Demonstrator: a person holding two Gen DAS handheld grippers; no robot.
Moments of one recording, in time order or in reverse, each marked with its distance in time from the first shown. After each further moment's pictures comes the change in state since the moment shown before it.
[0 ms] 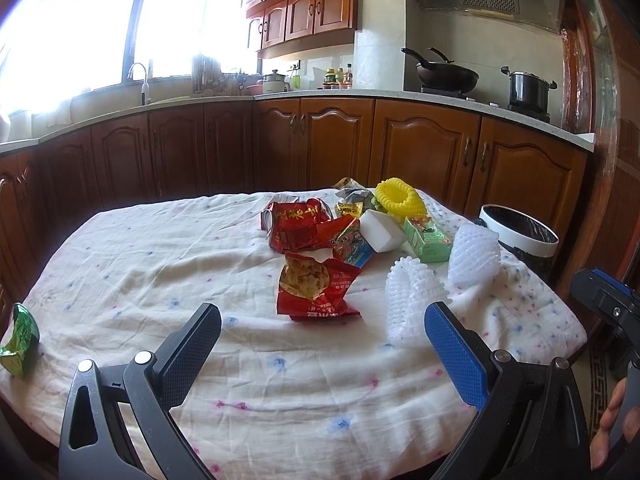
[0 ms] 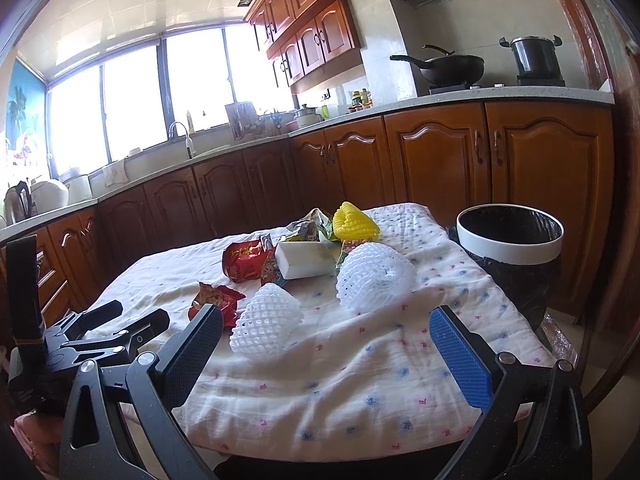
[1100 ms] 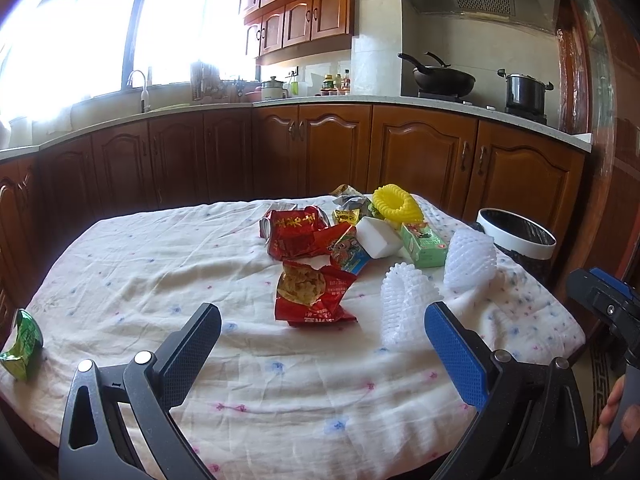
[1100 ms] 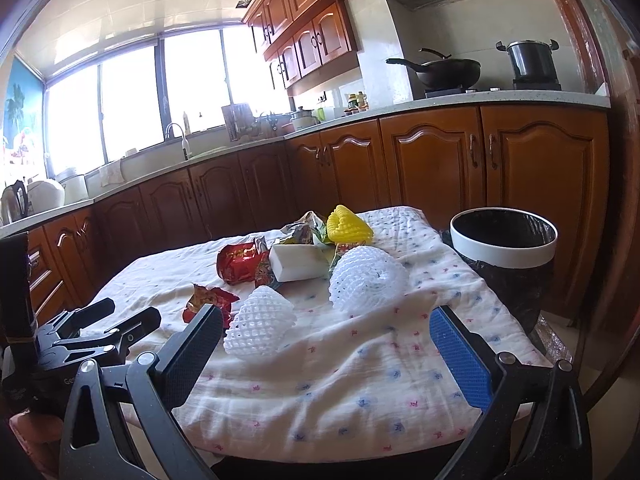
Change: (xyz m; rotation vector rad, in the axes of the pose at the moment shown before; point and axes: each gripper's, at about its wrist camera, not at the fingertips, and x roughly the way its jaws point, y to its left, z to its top) left arm -0.007 -0.004 0.000 0.016 -0.025 0.003; right arm -0.003 -0.005 0.002 -0.005 -0.011 -0.017
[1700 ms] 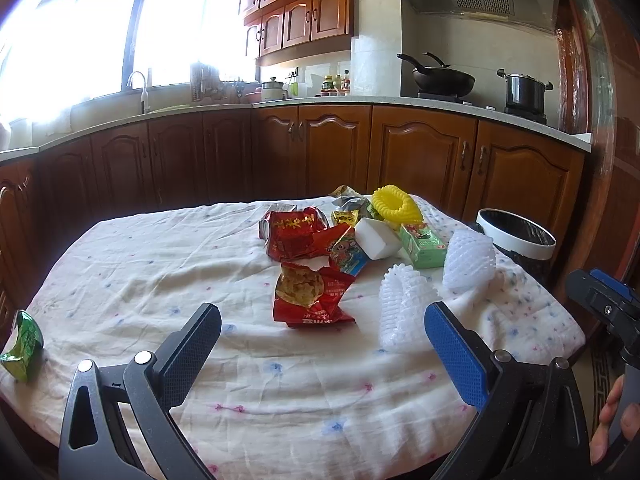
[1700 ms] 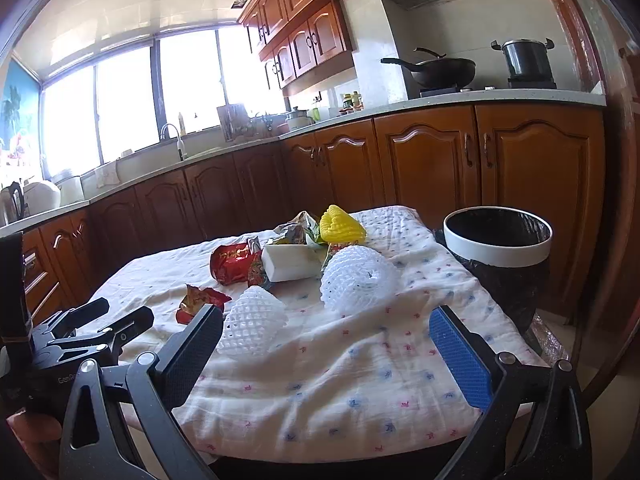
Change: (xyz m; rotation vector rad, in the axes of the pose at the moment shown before) left arm 0.001 -0.005 0.002 0.003 0.001 0.005; right arm -0.001 -0.004 0.000 0.002 0.001 -0.014
